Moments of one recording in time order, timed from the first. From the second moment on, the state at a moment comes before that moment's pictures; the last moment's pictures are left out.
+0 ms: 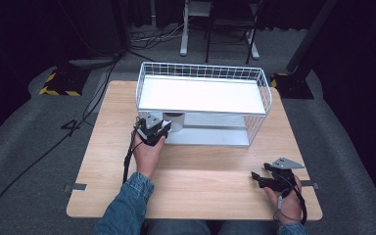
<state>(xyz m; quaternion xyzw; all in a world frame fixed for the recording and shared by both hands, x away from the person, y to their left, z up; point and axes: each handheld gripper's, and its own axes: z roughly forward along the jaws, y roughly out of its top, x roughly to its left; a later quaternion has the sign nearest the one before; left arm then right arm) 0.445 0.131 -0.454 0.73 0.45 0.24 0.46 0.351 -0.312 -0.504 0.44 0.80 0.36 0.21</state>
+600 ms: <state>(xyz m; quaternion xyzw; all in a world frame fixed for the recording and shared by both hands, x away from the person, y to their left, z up) 0.433 0.126 -0.446 0.72 0.45 0.25 0.46 0.351 -0.312 -0.504 0.44 0.80 0.36 0.20</state>
